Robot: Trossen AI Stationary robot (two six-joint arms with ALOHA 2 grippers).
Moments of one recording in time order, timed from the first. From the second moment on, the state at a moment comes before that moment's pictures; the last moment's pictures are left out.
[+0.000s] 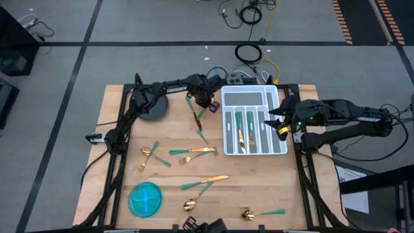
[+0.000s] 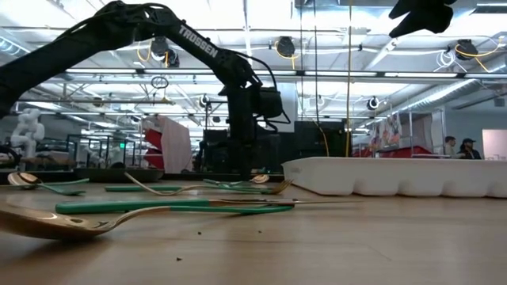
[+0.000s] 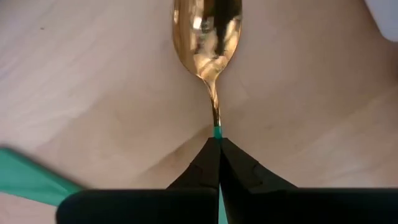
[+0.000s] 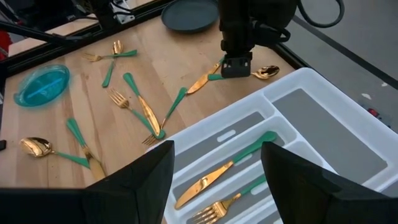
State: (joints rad) left arm 0.51 2.35 1.95 -1.00 0.02 -0.41; right arm 0.04 0.79 1.07 -0.94 0.31 0.45
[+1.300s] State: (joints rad) left arm 0.39 1.51 1.94 -0.95 -0.06 -0.28; right arm -0.58 1.50 1.22 -0.49 0.02 0.05
